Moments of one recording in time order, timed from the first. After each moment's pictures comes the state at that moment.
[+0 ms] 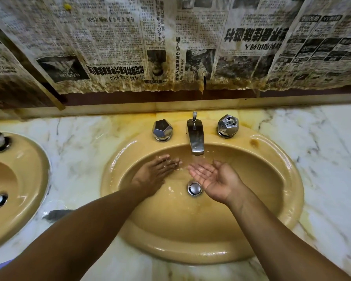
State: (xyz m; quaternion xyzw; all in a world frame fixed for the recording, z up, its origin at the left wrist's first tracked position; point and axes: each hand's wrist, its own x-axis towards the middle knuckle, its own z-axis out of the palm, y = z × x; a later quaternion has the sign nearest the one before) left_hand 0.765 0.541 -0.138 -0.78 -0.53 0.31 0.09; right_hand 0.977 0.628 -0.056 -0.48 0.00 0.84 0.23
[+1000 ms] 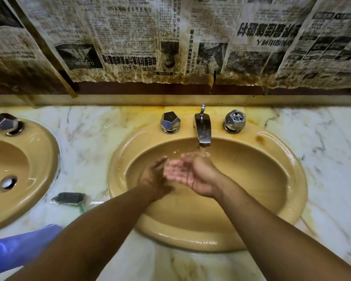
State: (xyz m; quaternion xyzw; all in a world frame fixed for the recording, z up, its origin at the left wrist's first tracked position) left_hand 0.786 0.517 -0.147 -0.70 -0.61 0.37 -0.06; right_hand 0.937 0.596 -0.047 -0.45 -0.27 0.84 0.09
